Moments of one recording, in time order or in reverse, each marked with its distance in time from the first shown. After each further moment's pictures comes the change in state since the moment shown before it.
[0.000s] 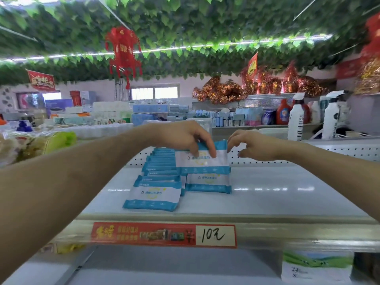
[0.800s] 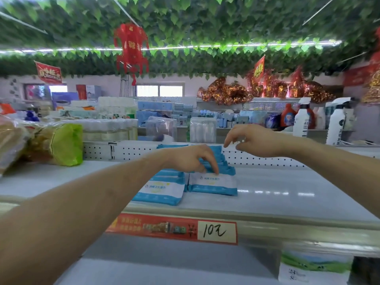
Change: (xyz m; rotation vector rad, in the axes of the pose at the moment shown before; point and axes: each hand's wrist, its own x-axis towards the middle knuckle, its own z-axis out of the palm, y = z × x) left_hand 0.015 -0.046 0.057 0.135 0.005 0.053; right_hand -0.006 -0.038 -0.018 -0.070 0.035 -0.061
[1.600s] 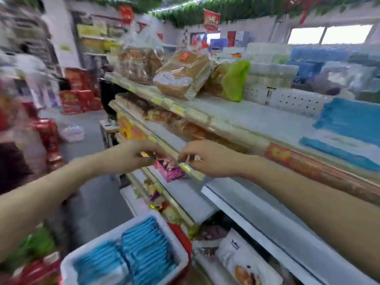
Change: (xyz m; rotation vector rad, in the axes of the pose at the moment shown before) left_hand -0.527 0.005 0.097 -0.081 0.437 -0.942; right_hand 0.063 -0.406 0.252 0.347 -0.347 -0.901
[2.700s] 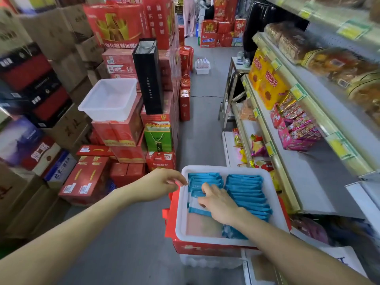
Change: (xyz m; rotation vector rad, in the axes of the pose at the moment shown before) left_hand -0.299 -0.102 0.153 -0.280 0.190 -0.877; right_hand 0.078 -0.116 0.407 -0.191 -0.426 -0.463
